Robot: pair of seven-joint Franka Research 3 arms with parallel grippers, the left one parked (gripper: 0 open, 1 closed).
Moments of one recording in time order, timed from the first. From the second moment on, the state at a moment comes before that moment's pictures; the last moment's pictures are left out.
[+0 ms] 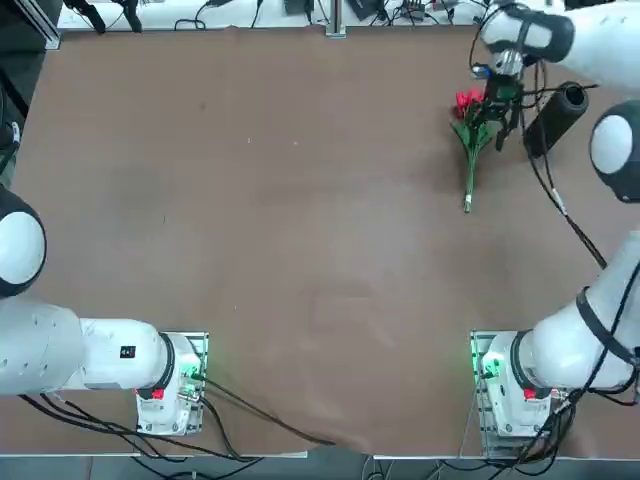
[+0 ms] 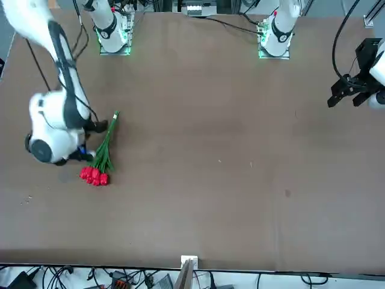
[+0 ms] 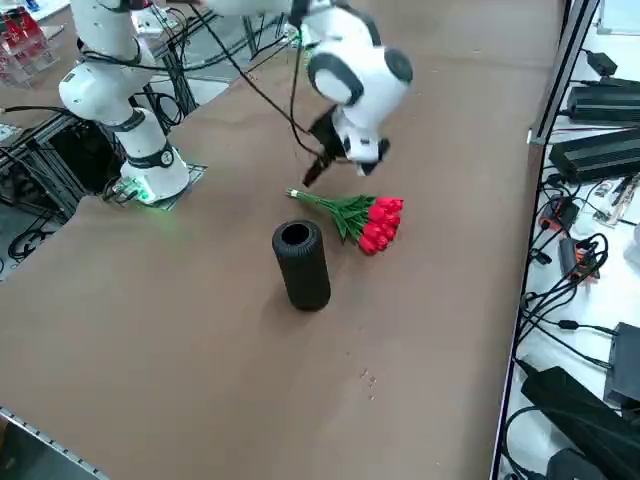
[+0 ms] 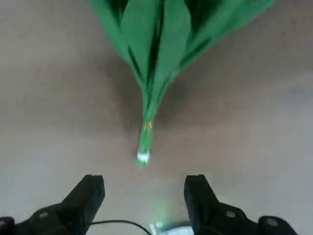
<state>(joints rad) 0.00 0.56 0.07 -1.70 0.06 1.68 0.20</state>
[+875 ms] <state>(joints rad) -0.03 0.62 0.06 -1.79 0.11 1.94 0.31</state>
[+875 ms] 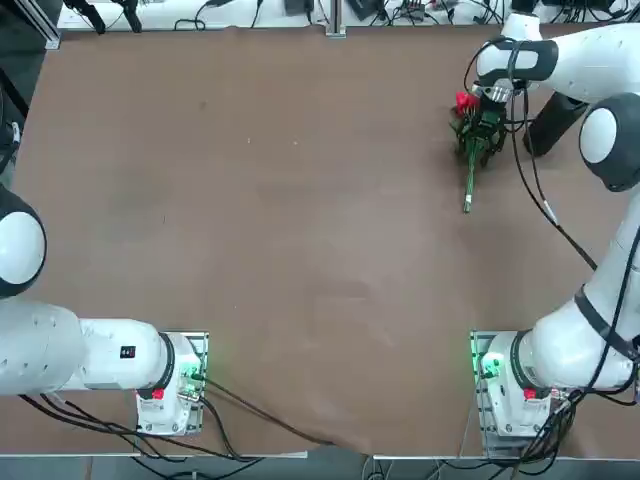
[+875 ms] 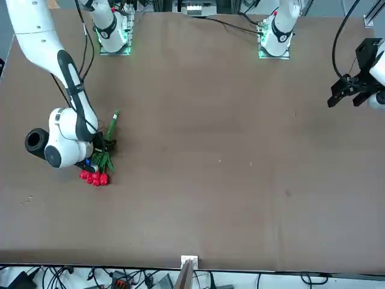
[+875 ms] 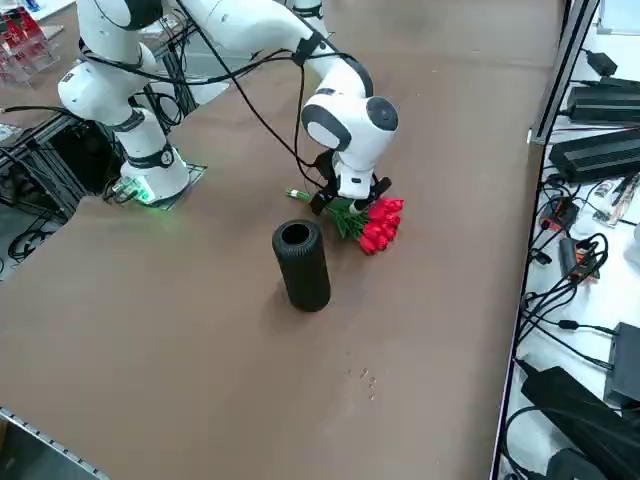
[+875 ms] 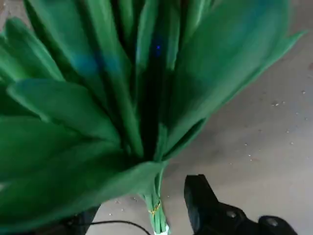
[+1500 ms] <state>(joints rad) -0.04 0.62 0.06 -1.80 0.11 1.98 0.32</state>
